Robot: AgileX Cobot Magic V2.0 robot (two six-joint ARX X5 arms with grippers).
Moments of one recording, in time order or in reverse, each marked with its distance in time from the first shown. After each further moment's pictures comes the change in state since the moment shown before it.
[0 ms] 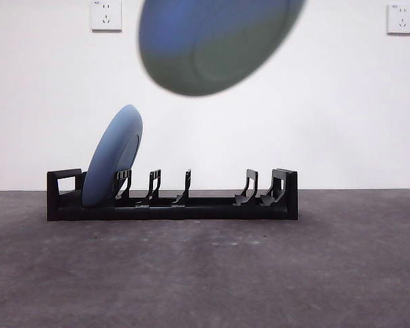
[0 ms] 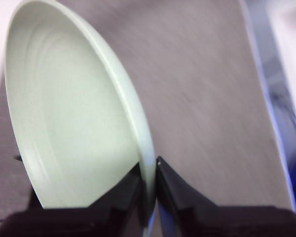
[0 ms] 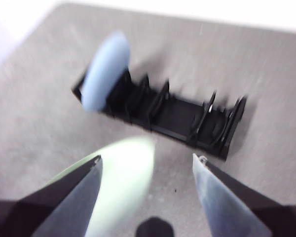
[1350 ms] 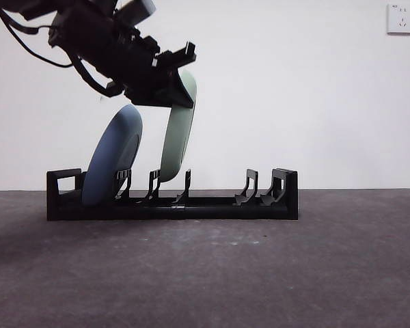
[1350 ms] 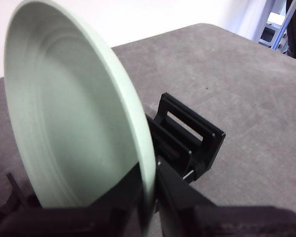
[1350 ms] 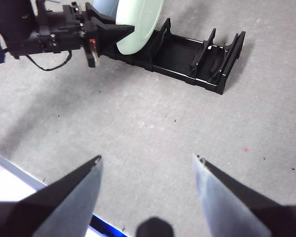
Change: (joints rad) left arm 0.437 0.524 0.000 0.757 0.090 -0.646; right arm 0.003 -0.157 -0.003 -0.325 0.003 -0.034
